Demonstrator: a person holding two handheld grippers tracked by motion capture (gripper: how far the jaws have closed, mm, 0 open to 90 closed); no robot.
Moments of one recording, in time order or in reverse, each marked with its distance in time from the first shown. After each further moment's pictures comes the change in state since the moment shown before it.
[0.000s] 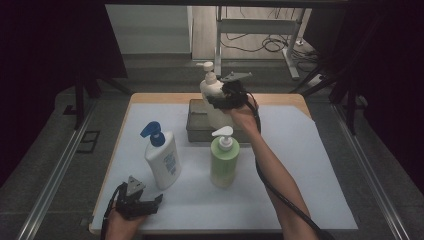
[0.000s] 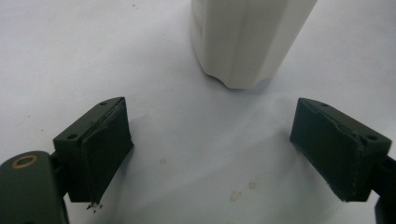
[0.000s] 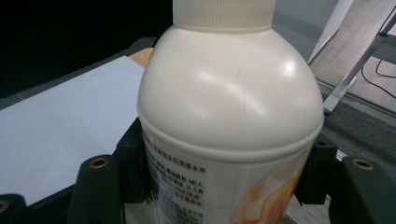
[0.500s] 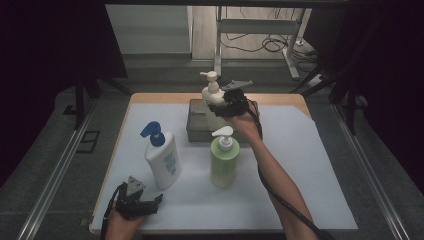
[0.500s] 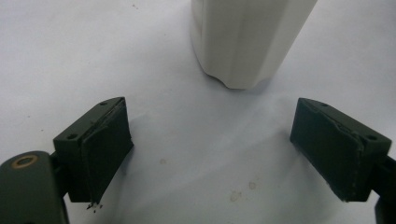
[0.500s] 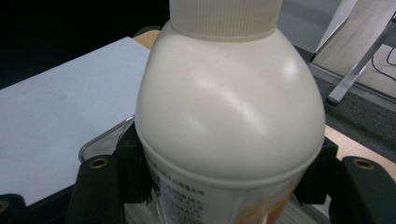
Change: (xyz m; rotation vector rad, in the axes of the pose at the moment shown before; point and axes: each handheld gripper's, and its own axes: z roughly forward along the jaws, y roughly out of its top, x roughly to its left) left arm 0.000 0.000 0.000 0.000 0.000 0.000; right arm 0.001 -0.025 0.002 0.032 0.021 0.001
